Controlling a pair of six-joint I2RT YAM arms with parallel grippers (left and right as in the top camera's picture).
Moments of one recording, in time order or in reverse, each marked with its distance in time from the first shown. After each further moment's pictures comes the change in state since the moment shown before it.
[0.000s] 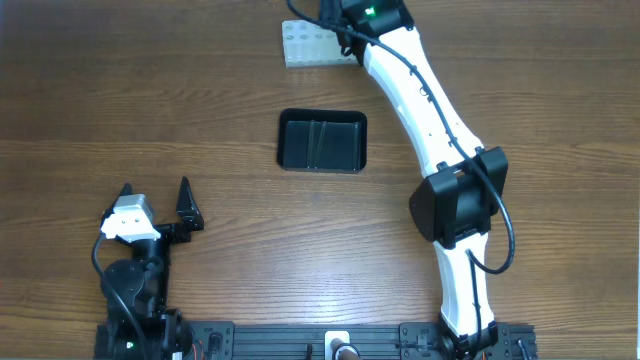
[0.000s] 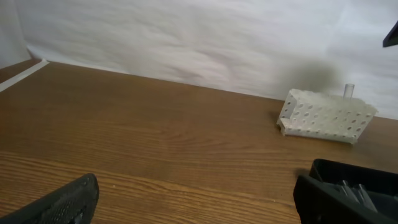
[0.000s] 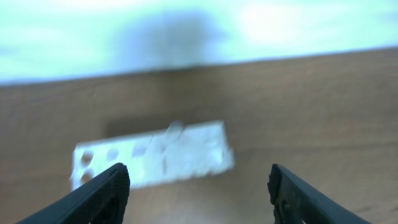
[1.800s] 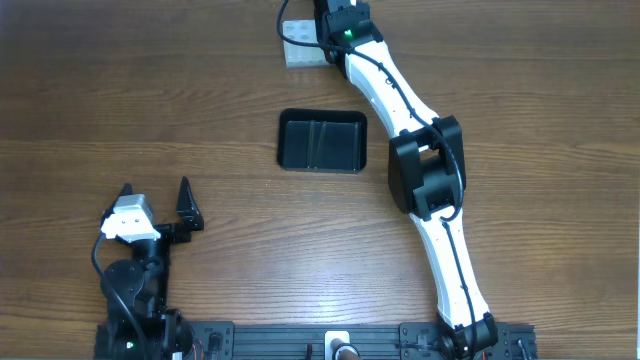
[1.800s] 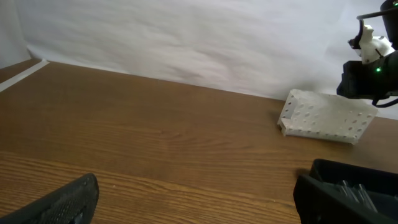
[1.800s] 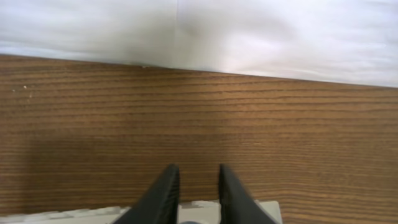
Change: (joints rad) left arm 0.000 0.000 0.000 0.000 0.000 0.000; right arm -0.010 0.294 0.000 0.349 0.022 -0.215
